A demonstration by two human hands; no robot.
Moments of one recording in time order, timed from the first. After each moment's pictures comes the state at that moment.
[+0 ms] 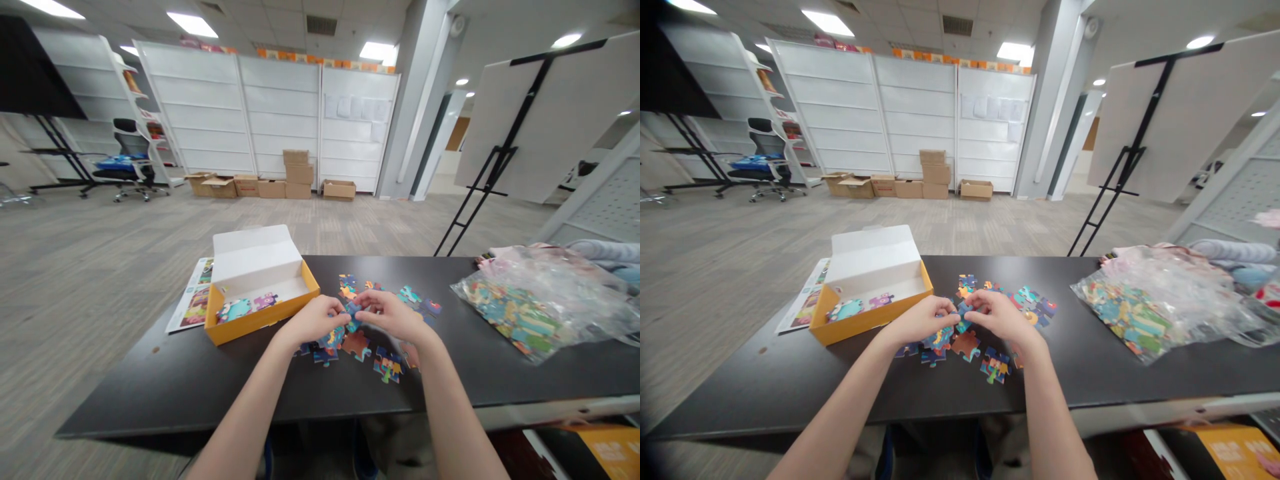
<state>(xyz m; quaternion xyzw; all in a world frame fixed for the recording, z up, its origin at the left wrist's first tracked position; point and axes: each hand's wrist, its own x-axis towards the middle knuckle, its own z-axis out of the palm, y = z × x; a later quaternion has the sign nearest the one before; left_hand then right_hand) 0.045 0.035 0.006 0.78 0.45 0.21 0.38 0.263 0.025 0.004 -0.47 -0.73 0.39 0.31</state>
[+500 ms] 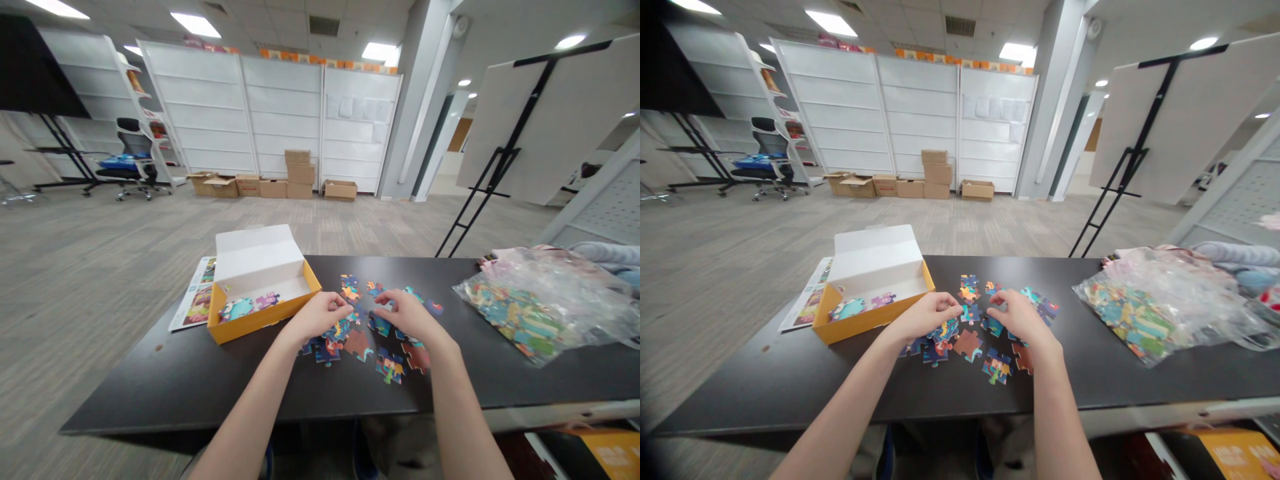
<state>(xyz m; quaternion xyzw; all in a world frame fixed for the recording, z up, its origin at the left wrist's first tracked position) 0.049 0.033 0.004 0.68 0.46 0.28 0.50 0.292 0.032 -0.007 -0.60 -0.73 0.20 0.25</state>
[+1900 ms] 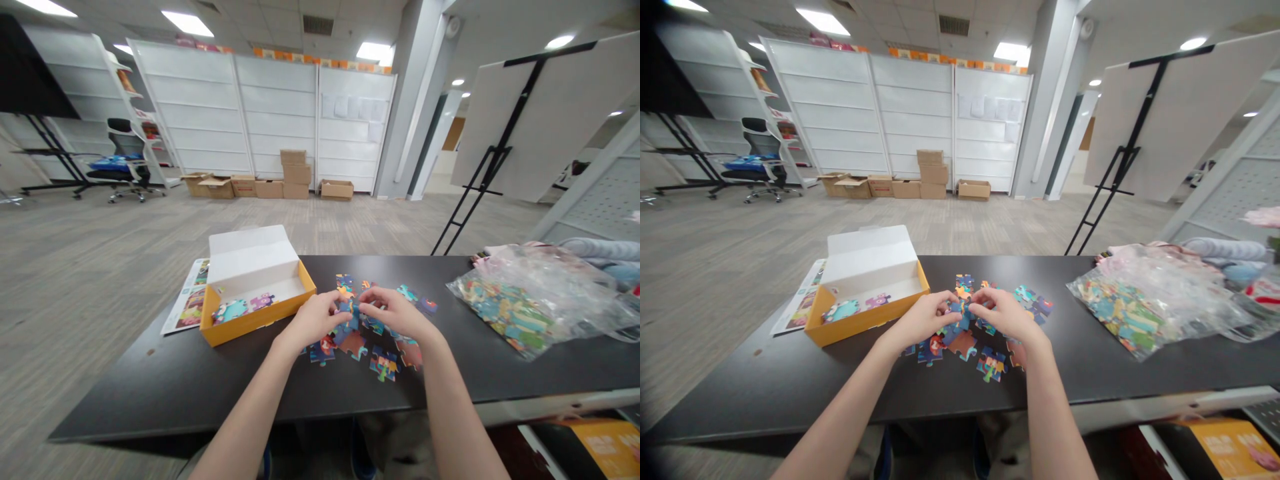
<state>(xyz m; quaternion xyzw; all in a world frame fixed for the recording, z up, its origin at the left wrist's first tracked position) 0.053 0.037 -0.006 0.79 0.45 0.26 0.34 0.278 0.027 0.004 -0.50 -0.74 0.32 0.31</state>
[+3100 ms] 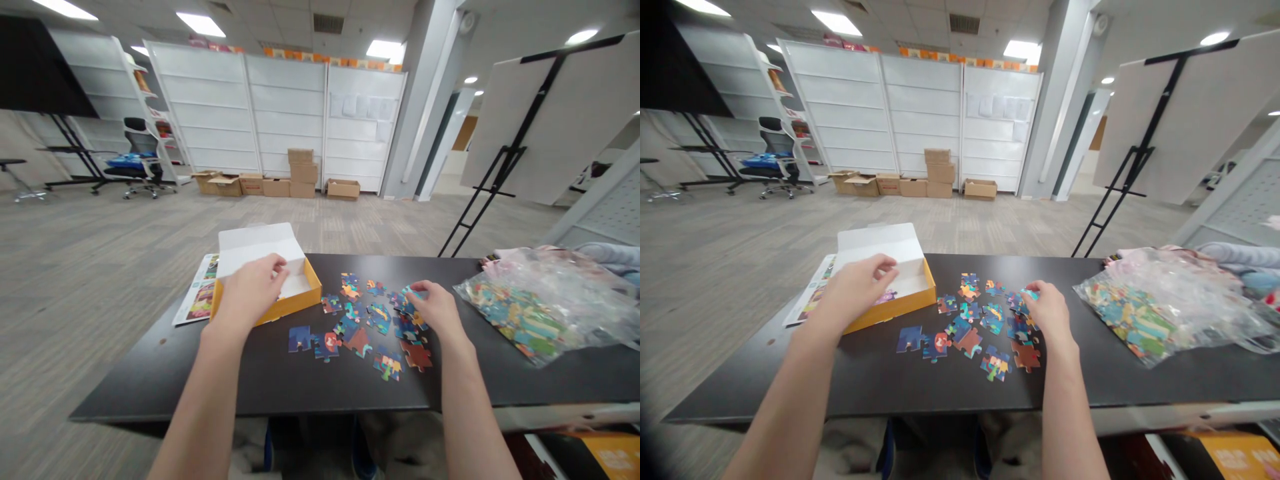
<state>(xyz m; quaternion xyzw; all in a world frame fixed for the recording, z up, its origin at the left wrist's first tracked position) -0.034 0.025 0.070 0.71 0.67 0.22 0.04 0.349 0.041 -0.021 -0.74 -0.61 0.01 0.28</state>
